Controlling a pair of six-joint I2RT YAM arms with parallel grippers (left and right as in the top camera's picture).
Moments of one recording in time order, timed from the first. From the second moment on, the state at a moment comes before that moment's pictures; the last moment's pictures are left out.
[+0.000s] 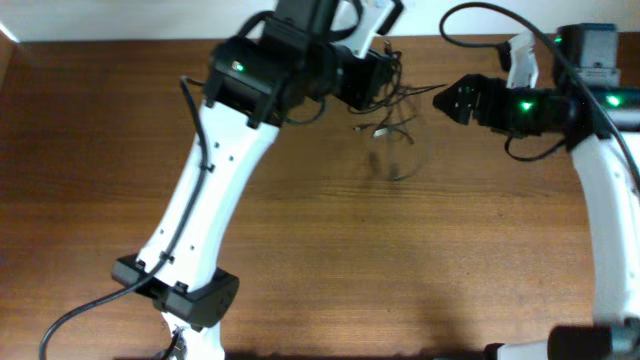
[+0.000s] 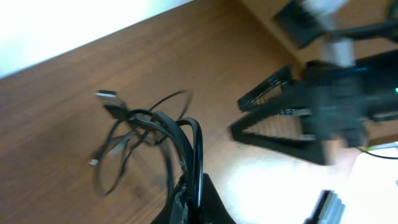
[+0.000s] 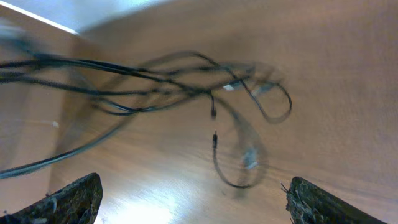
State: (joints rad) left arm -0.50 1.96 2.45 -1.19 0.46 -0.06; right arm -0.06 1.59 1.69 -1.04 -0.65 0.18
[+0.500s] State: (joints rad) left arm -0.43 1.97 2.45 -1.10 0.89 -0.17; right arm 0.05 1.56 1.71 -0.82 -0.77 0.50
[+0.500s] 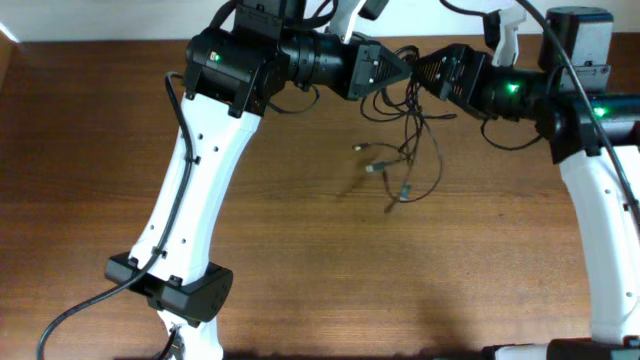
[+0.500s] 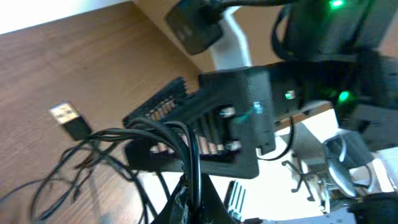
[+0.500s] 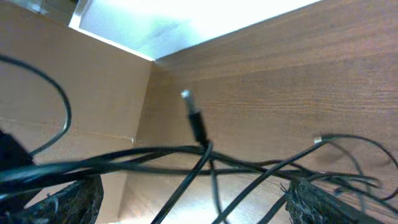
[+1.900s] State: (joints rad) left arm -0.47 1.97 2.18 -1.27 0.44 0.05; right arm -0.34 1.76 1.70 -1.19 -0.44 0.38
